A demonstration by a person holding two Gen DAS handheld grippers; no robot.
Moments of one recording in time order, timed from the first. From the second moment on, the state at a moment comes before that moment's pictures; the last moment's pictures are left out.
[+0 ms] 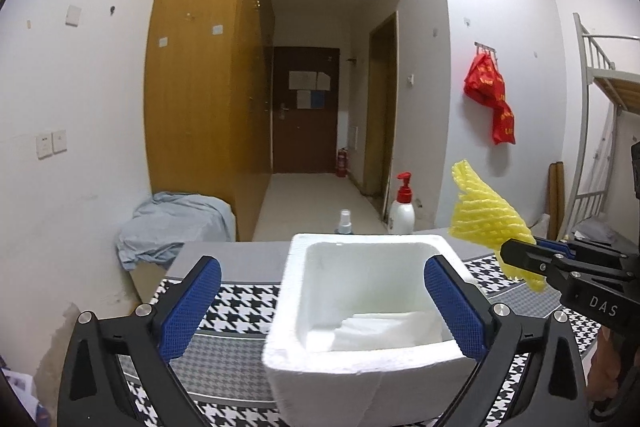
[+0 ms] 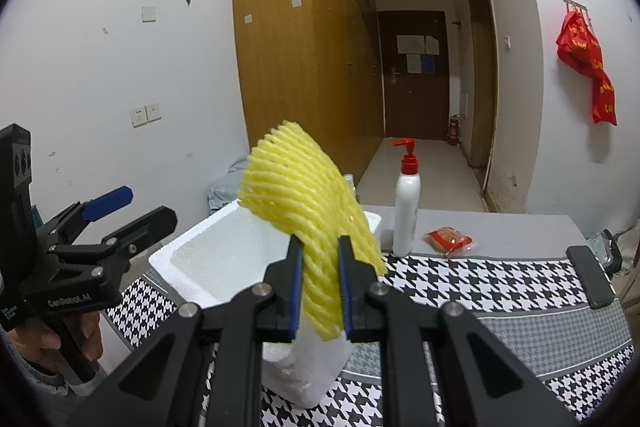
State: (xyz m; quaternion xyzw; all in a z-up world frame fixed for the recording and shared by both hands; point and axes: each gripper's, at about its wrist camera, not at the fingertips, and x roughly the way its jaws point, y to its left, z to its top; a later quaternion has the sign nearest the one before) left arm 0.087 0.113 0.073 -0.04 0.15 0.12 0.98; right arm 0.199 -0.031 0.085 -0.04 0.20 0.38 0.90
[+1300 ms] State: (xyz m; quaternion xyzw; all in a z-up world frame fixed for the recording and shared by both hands) left arm 0.051 0.161 0.069 -0.06 0.14 0.17 0.97; right arm 0.205 0.022 0.079 -0.07 0.21 0.41 0.89
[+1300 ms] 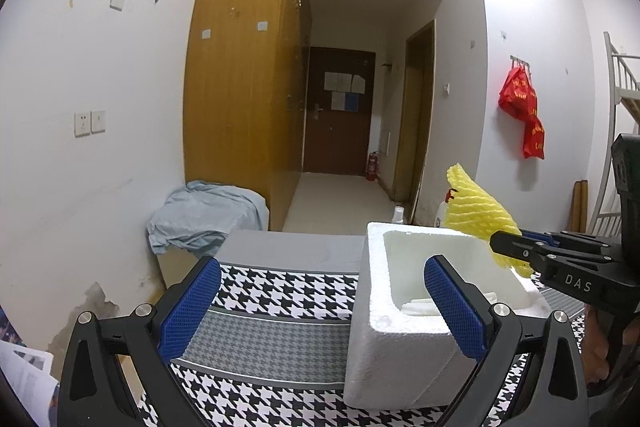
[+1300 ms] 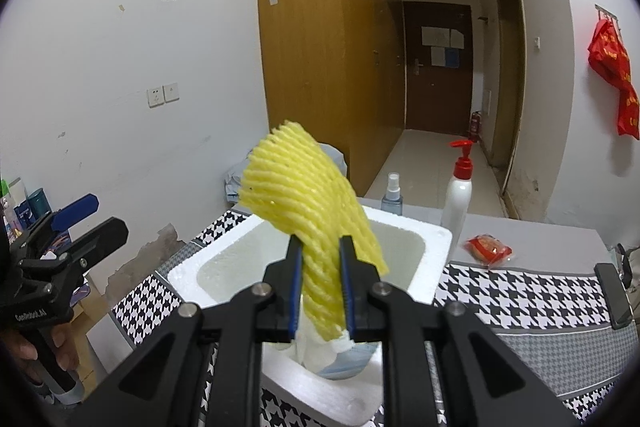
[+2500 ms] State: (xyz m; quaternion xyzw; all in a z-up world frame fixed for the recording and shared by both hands) left arm 0.050 0.134 0.075 -0.05 0.14 0.11 0.98; right arm 0.179 -0.019 0.090 -0.04 0.17 0.35 0.92
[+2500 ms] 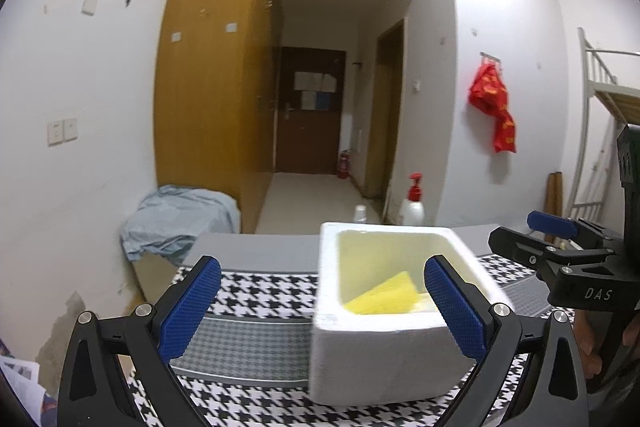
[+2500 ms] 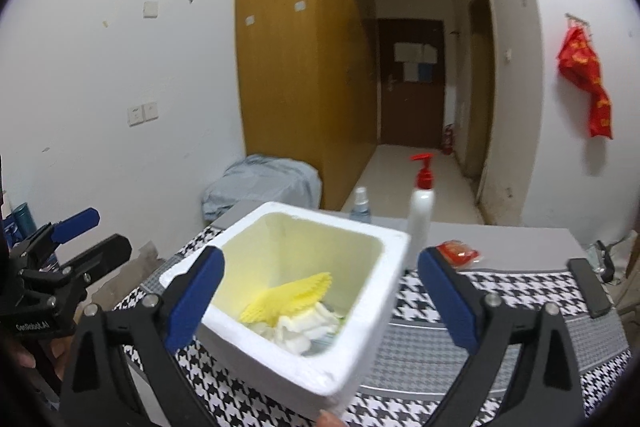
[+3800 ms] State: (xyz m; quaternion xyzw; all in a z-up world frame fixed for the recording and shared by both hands) left arm 0.043 0.042 0.084 -0.05 0.12 0.04 0.99; right arm 0.154 -0.137 0.090 0.01 0.14 0.29 0.95
